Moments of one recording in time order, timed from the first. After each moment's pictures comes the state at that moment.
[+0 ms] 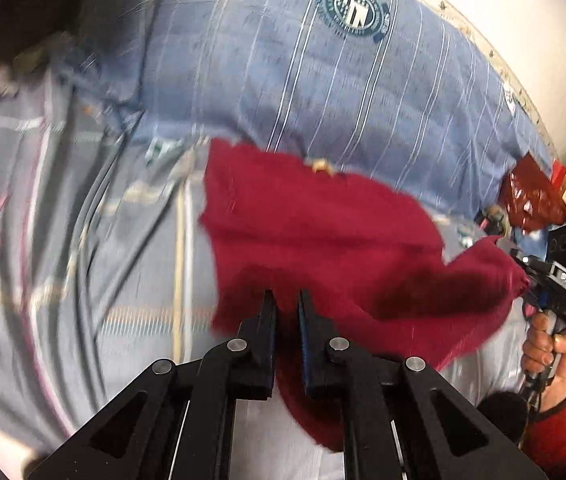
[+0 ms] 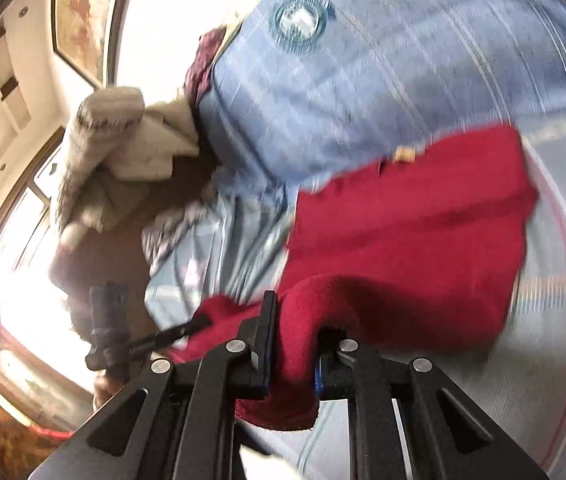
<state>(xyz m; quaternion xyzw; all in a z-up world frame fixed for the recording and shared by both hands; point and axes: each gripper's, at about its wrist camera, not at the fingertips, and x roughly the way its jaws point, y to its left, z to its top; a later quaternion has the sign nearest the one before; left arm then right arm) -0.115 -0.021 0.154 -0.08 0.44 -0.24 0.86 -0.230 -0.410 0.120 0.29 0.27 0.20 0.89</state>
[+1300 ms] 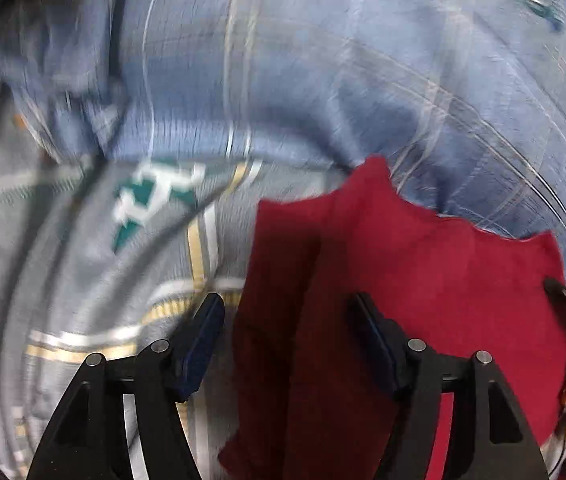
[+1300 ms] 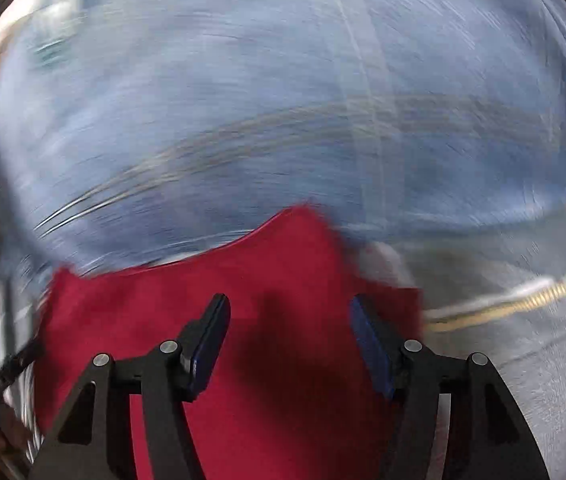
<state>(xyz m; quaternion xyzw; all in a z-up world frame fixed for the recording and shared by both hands) 0.123 -0.073 0.021 -0.09 0.51 -0.11 0.85 -0.023 -0.530 0.049 0.23 0.38 -0.13 0.89</state>
